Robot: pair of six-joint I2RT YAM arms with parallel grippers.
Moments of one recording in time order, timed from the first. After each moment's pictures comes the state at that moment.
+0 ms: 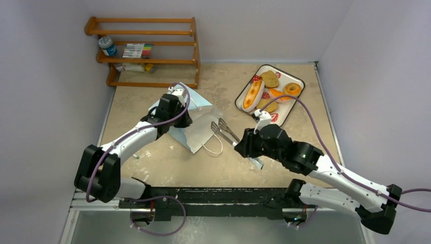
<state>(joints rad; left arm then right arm) -0.42 1.36 0.82 -0.17 0.10 -0.41 0.96 0.82 0.85 -0.63 0.19 0.68</state>
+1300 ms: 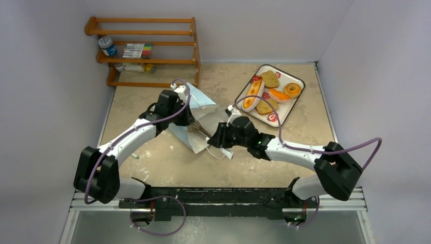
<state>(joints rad) -0.42 1.37 0.91 -0.26 0.21 -0.39 0.90 1.40 0.73 0.12 -0.08 0.74</state>
